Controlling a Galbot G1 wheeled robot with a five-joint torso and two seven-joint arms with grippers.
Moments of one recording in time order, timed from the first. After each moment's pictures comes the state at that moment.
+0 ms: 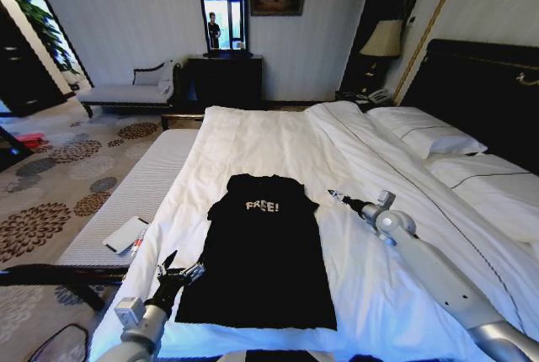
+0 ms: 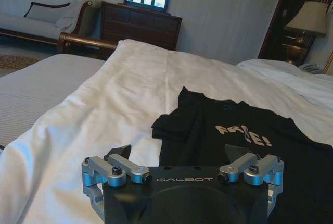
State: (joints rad) left arm 1.94 -1.10 -0.58 -2.35 -0.59 0.10 -0.19; right arm -0.84 0.78 0.25 1.49 1.36 -0.38 0.16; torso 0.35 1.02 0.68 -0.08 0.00
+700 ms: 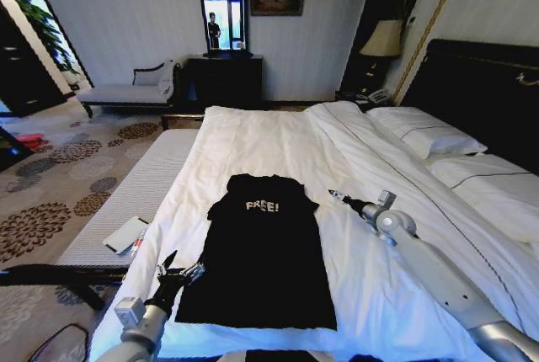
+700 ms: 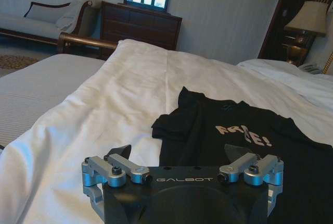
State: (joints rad) left arm 1.94 -1.10 -0.58 -2.35 -0.60 0.10 -0.19; right arm -0.84 0.78 0.25 1.49 1.36 -0.38 0.16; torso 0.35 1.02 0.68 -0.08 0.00
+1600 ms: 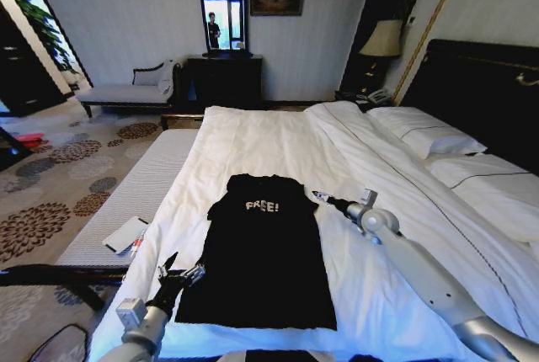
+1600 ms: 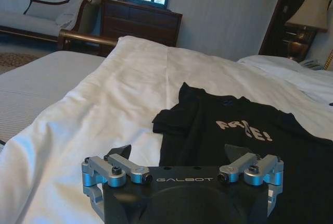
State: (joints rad) left arm 1.94 -1.10 -0.57 -2.34 -0.59 0.10 -0.19; right arm -0.77 0.86 0.17 1.51 1.38 -0.45 0.17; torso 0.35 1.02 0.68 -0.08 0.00
